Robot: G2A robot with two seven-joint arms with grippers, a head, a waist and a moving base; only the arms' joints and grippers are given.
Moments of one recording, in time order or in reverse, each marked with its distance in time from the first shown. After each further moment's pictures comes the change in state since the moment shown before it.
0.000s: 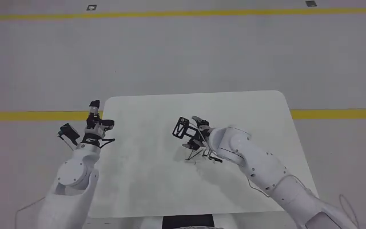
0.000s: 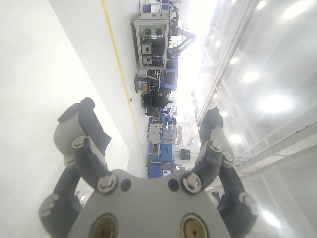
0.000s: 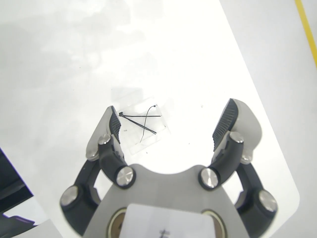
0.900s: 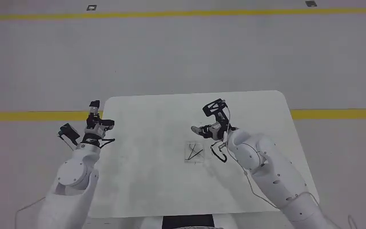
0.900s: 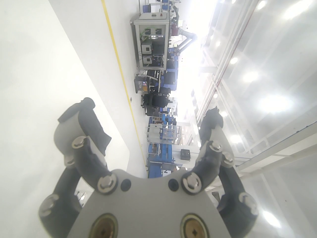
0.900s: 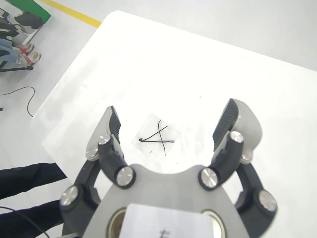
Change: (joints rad) left arm 0.000 0.000 0.000 0.000 0.000 0.000 0.000; right arm -0.225 0.022 0.258 -0.121 0.250 0.357 -0.157
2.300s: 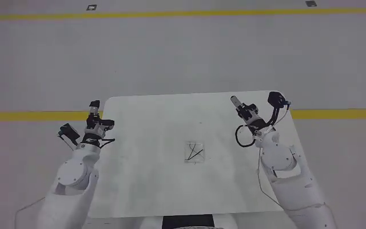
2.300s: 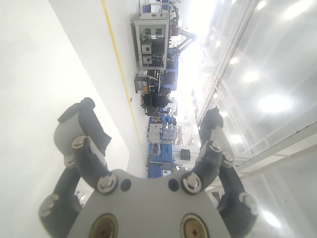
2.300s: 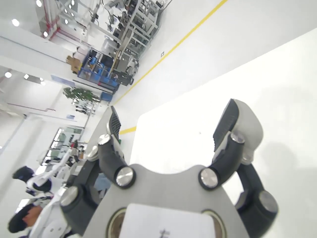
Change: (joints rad) left arm 0.000 0.000 0.000 0.000 0.000 0.000 0.000; right arm -0.204 -0.007 0.297 -0.001 0.553 0.206 -0.511
